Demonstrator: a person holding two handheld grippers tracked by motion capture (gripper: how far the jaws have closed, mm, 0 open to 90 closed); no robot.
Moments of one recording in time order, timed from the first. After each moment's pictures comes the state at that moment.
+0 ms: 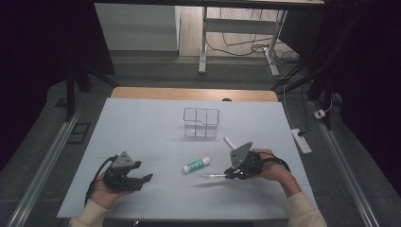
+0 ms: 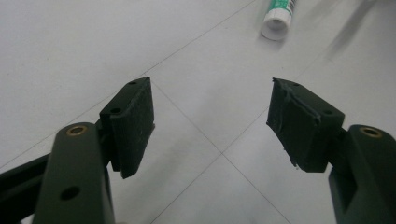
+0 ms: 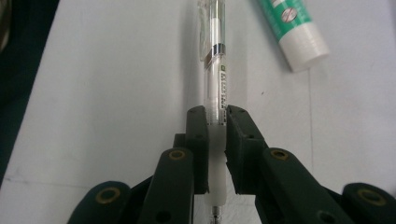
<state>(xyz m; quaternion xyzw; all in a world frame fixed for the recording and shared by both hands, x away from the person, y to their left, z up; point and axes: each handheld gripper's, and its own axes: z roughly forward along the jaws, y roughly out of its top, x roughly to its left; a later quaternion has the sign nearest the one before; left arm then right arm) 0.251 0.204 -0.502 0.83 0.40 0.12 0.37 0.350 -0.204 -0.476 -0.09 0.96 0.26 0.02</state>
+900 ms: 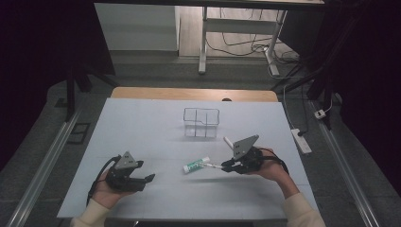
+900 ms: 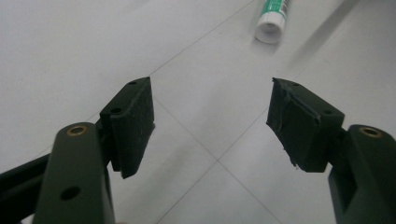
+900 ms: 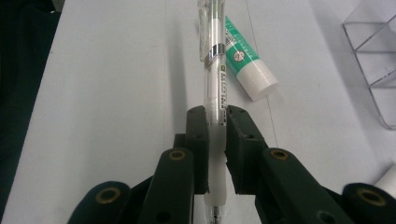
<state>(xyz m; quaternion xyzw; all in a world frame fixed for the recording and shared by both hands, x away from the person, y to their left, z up) 0.250 0.195 -0.498 0.84 0.38 0.14 0.37 0.356 -0.204 -0.467 -0.02 0.94 0.33 0.03</state>
